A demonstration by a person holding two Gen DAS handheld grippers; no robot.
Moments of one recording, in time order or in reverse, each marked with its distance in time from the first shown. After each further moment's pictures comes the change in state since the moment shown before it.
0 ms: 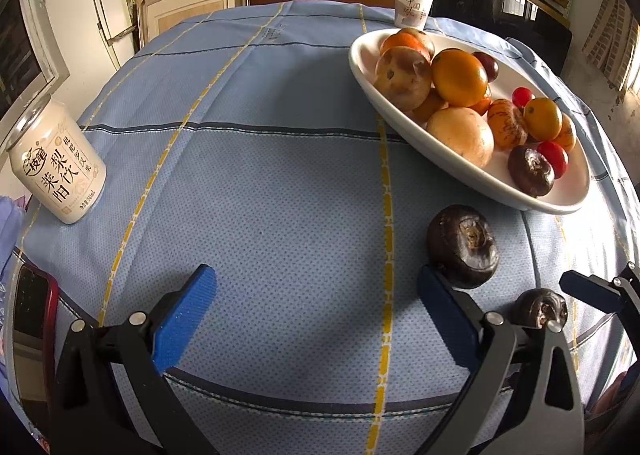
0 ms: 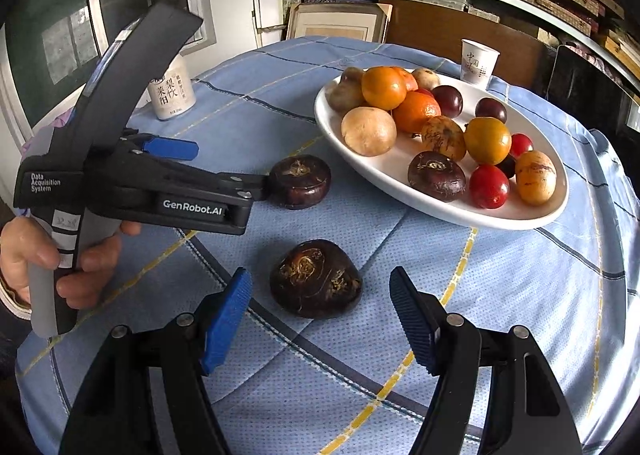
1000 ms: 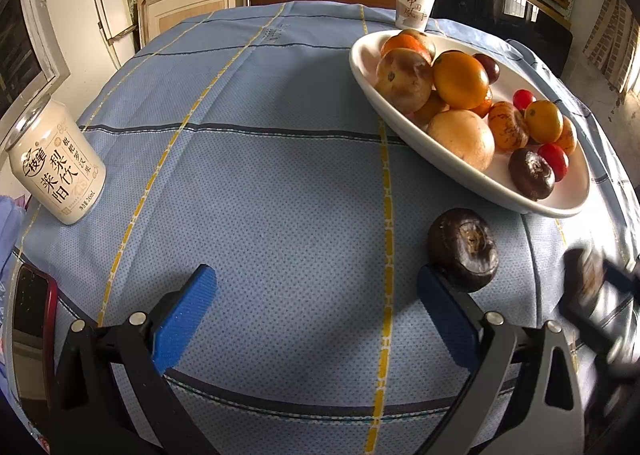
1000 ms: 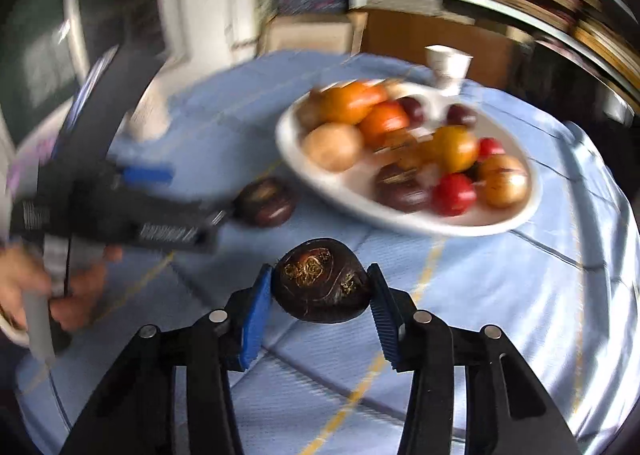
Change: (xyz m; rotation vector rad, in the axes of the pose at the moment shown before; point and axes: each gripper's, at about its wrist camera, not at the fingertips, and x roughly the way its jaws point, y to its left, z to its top) left arm 0.000 -0.001 0.001 0.001 -0.006 -0.002; right arm -0.017 -0.023 0.004 0.111 -0.080 -0.091
